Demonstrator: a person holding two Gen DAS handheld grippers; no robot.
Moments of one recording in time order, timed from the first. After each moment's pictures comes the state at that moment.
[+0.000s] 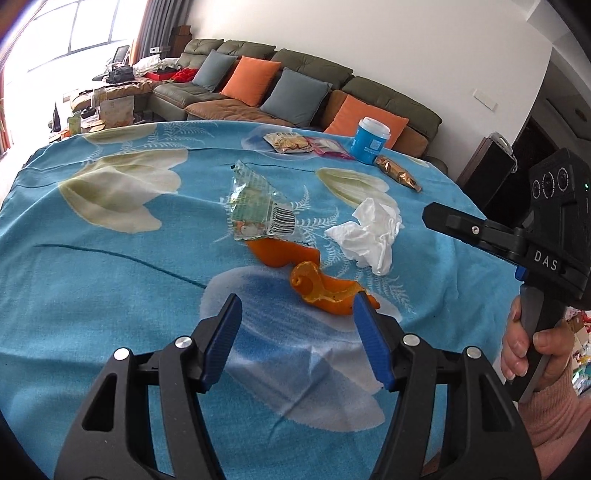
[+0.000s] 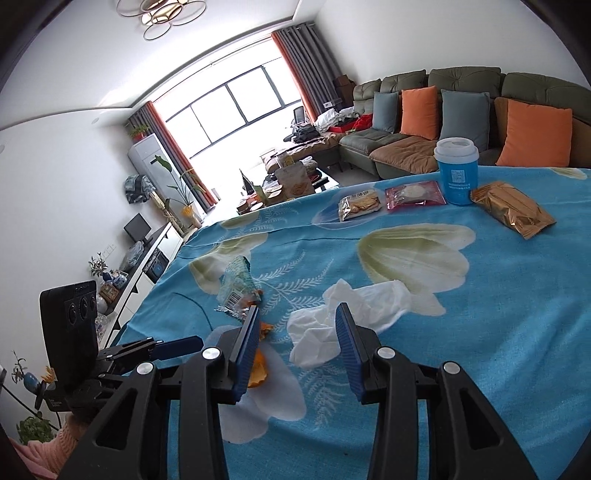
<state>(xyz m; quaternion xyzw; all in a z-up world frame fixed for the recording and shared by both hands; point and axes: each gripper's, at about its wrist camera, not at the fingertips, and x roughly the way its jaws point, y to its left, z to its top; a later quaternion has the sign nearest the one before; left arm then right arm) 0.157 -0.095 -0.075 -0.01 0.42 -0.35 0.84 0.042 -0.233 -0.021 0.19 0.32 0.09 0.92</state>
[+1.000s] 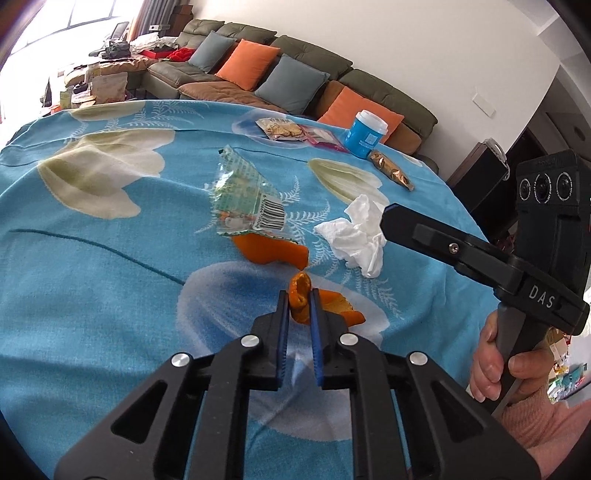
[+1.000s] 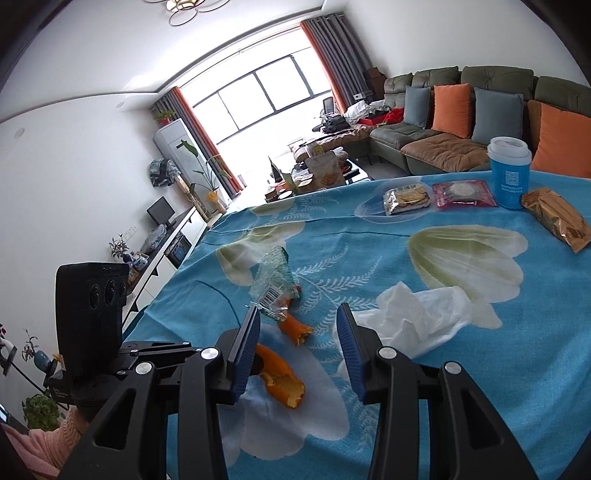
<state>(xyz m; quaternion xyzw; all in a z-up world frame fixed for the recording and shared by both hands) 0.165 -0.098 -0.080 -0.04 0.44 -0.36 0.82 0.062 -0.198 -0.021 0.17 0.33 0.16 0.91</state>
